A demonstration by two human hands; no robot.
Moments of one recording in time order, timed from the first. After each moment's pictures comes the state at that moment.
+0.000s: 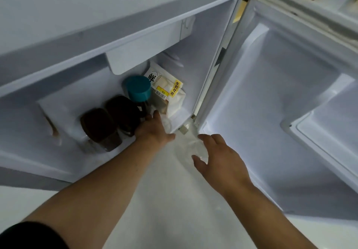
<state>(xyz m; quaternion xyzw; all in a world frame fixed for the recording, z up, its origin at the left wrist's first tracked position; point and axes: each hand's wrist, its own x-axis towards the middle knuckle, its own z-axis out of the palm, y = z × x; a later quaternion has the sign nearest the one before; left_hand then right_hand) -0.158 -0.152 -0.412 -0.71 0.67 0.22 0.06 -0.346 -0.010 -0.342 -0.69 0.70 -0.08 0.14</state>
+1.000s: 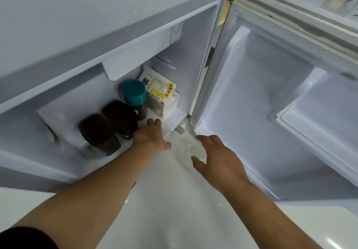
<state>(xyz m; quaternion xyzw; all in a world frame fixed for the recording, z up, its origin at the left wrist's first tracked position) -0.152 -0.136 -0.407 -0.64 0.75 0.13 0.11 -0.344 0.002 -0.338 -0.67 0.72 -0.07 0.16</state>
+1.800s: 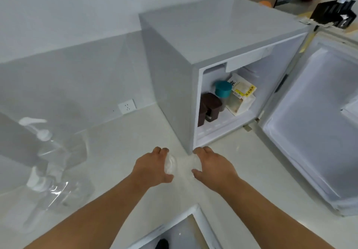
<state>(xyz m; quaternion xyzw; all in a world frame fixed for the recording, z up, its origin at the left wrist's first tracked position) 0.092 0.162 -0.346 -0.72 0.67 0.16 0.05 -0.143 0.130 -0.321 -0.84 0.51 -0.03 0.19</state>
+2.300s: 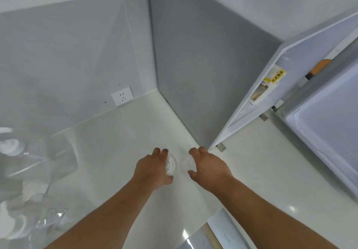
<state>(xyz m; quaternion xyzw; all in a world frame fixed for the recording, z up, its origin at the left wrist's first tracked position) 0.185 0.117 -0.446 -0.69 0.69 0.18 0.08 -0.024 0.096 -0.402 -0.81 0.55 0.07 0.18</state>
